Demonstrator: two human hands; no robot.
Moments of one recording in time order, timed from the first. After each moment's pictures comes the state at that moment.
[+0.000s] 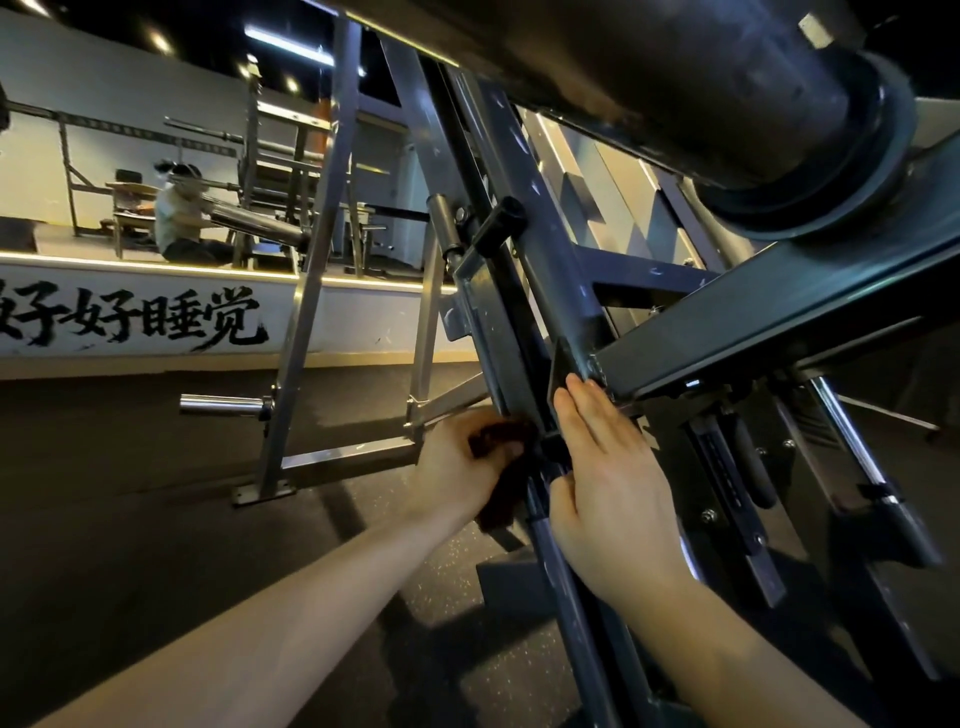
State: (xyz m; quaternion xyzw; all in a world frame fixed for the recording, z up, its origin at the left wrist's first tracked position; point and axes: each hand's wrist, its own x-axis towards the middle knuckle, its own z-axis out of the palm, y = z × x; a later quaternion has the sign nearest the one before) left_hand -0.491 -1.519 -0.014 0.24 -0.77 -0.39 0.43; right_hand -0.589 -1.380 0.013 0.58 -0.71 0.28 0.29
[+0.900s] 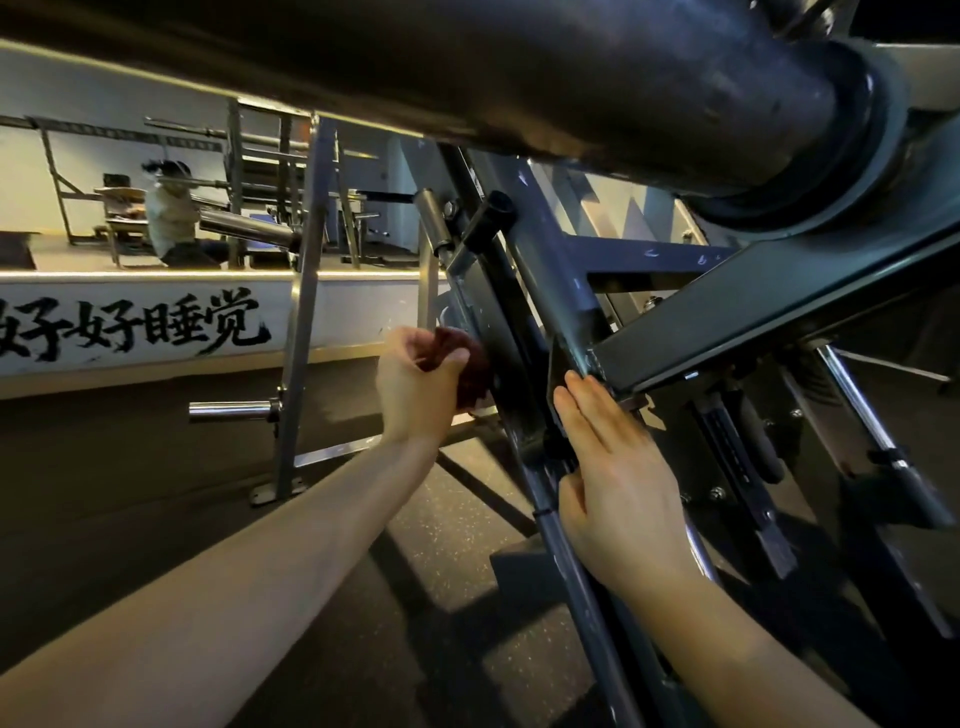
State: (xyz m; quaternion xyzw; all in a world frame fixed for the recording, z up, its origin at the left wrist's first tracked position) left_hand -0.486 -1.555 0.040 0.29 -0.61 -0.44 0.59; right_hand -0.597 -1.380 0.012 0.58 -0.71 0.28 0.29
